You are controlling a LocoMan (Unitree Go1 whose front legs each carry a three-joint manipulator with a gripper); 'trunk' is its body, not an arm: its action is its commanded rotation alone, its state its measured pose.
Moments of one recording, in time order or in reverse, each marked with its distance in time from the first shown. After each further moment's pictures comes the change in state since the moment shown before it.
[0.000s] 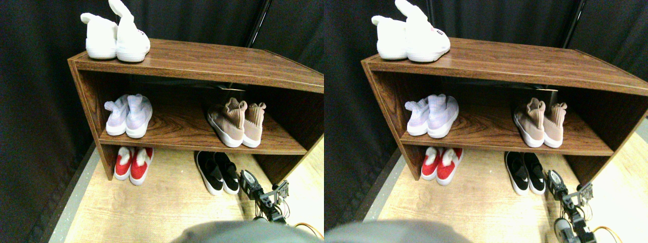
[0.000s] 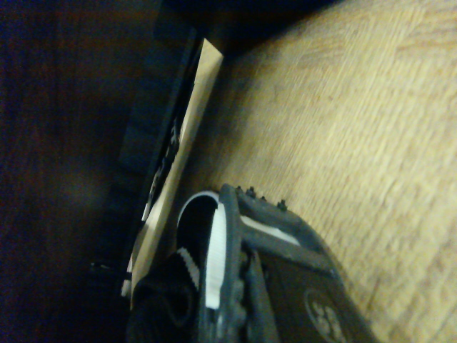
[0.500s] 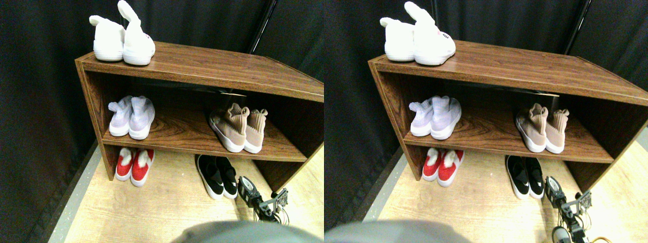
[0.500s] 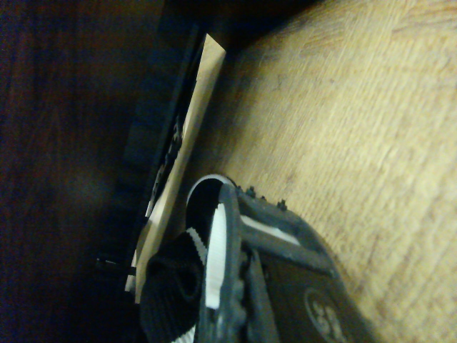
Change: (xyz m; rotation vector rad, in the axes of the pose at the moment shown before) right arm -0.008 -0.002 -0.005 0.009 -0.001 -0.005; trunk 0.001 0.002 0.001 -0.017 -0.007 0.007
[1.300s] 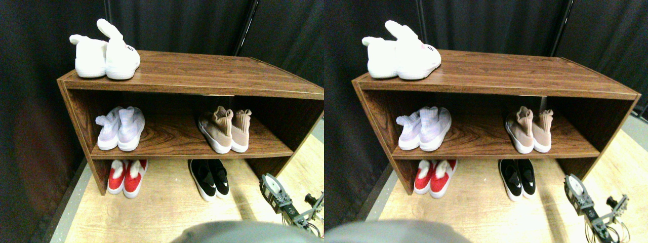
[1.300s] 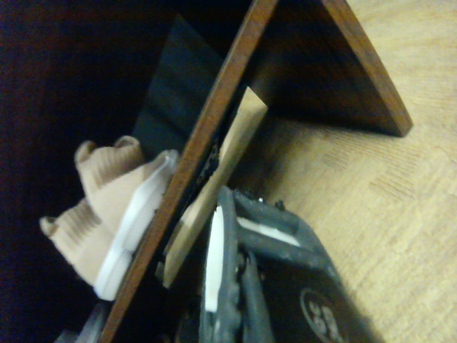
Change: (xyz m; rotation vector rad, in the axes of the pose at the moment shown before) right arm -0.070 0.055 0.042 -0.155 0.016 0.246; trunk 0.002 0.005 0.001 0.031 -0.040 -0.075
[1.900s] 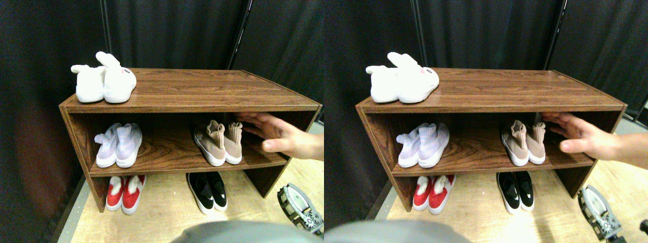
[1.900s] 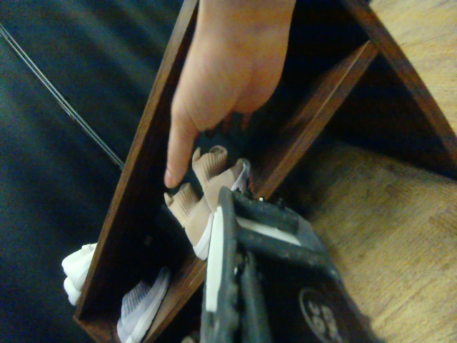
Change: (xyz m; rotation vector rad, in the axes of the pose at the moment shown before) right arm -0.050 0.065 -0.003 -0.053 0.056 0.260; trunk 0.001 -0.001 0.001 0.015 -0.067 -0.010
